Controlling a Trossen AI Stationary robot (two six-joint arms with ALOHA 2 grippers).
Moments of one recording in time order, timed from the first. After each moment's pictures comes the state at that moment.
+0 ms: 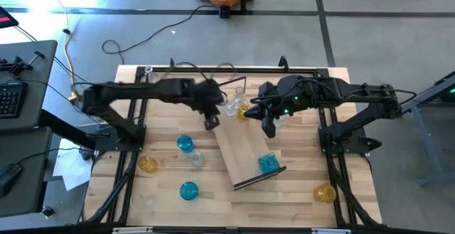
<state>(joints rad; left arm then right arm) 0.17 1.55 1.33 -0.74 0.03 -0.17 0.08 1.40 1.63 -0.74 0.01 0.39</state>
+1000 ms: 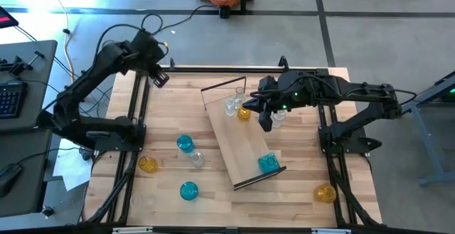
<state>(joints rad) 0.88 1.19 1.33 -1.22 -0.16 0.16 0.05 1.40 1.63 -0.71 0.09 0.34</state>
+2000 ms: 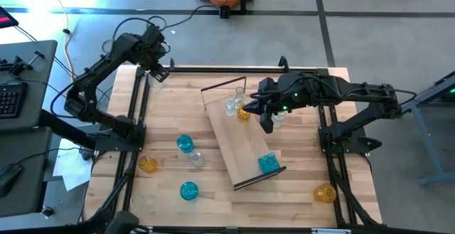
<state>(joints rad) 1.02 1.40 1.33 -1.26 -0.23 0.17 0.06 1.40 1.63 -0.71 0.05 0.36</state>
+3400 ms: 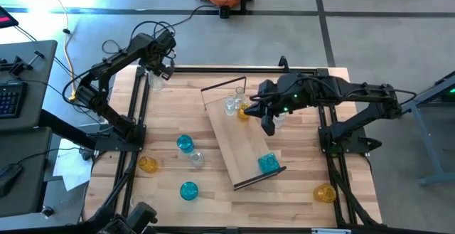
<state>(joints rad) 0.99 1.56 1.33 -1.27 -0.44 -0.13 0.06 1.40 1.63 -0.74 0.01 0.36</state>
